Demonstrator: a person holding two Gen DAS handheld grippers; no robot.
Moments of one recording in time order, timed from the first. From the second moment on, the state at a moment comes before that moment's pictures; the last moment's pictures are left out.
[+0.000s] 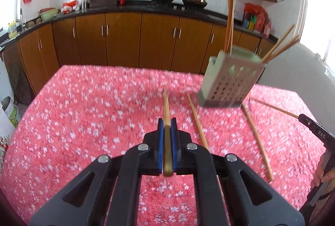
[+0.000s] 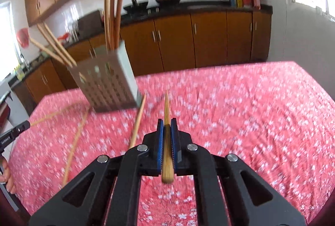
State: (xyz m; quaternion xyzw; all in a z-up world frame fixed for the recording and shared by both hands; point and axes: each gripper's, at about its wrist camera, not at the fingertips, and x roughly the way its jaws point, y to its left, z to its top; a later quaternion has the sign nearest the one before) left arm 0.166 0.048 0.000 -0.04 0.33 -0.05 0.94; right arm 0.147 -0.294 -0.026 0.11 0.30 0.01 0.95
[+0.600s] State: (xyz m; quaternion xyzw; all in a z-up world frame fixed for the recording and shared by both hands) left arm 0.160 0.045 0.069 -0.06 0.25 -0.06 0.97; right arm 0.138 -0.303 0.021 0.12 0.23 0.01 0.97
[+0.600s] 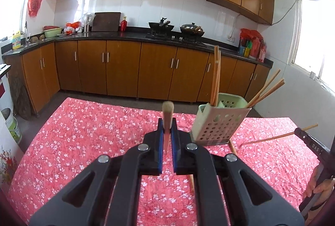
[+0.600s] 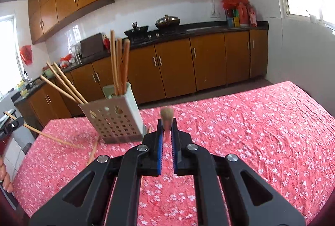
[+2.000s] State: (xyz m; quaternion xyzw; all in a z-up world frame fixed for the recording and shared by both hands) left arm 0.250 -0.044 0.151 -0.07 0.15 -0.10 0.98; right arm 0.211 -0.251 0.114 0.11 0.10 0.08 0.99
